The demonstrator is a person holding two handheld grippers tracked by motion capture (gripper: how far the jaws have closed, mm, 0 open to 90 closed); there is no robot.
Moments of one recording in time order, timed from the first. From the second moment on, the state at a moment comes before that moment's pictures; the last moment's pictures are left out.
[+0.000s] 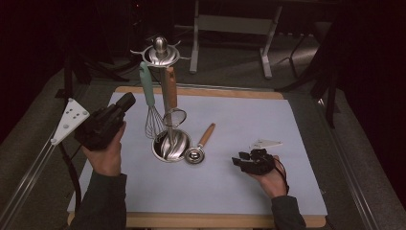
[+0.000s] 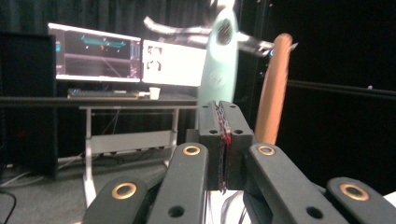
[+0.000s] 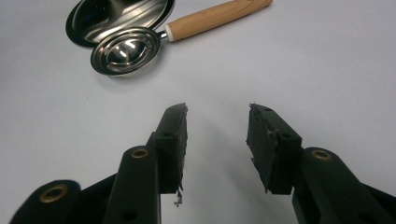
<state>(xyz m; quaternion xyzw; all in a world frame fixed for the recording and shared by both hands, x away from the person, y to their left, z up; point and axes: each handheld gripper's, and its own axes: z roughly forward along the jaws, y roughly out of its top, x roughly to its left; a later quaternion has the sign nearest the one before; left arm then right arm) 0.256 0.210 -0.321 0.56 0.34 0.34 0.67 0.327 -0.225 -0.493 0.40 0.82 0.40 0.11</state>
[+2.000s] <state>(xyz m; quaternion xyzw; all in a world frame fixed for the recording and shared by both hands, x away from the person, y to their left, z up) 0.287 0.199 -0.268 0.57 0.35 0.39 0.63 0.323 -0.244 -0.511 0.44 0.80 0.40 0.09</state>
